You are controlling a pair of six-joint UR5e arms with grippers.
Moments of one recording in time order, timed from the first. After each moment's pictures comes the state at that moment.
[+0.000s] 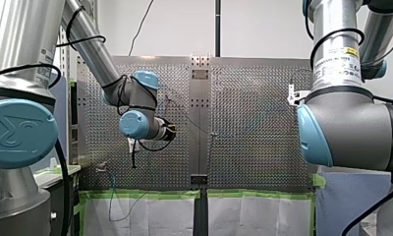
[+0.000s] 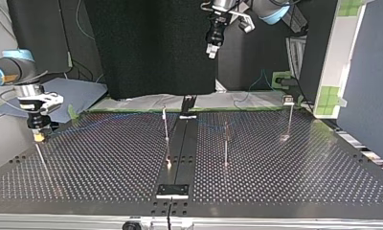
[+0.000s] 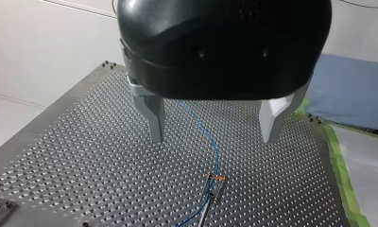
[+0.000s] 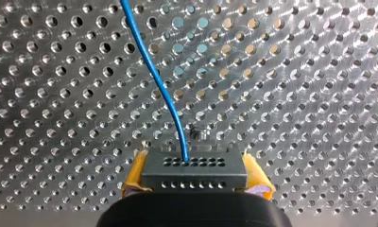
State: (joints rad) left arm -0.69 -1.73 -2.34 -2.35 -1.97 -1.83; right arm 1.47 -1.09 1.51 -0.44 1.07 1.57
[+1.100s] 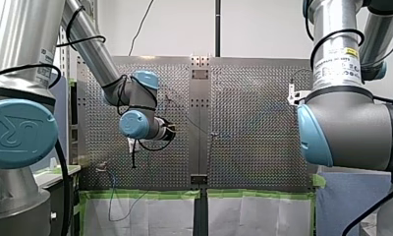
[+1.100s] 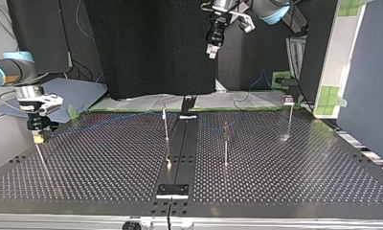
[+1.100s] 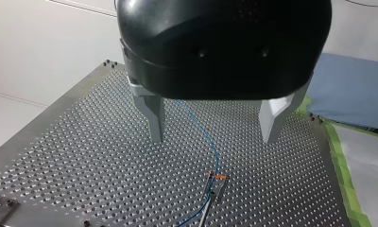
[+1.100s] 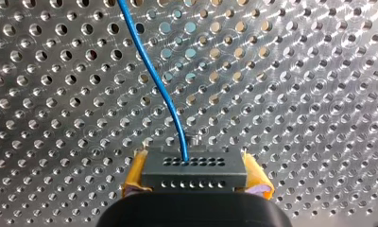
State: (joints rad) left arm -0.68 -1.73 -2.34 -2.35 -1.98 -1.83; right arm 1.47 -1.08 1.50 -0.48 1.05 1.62
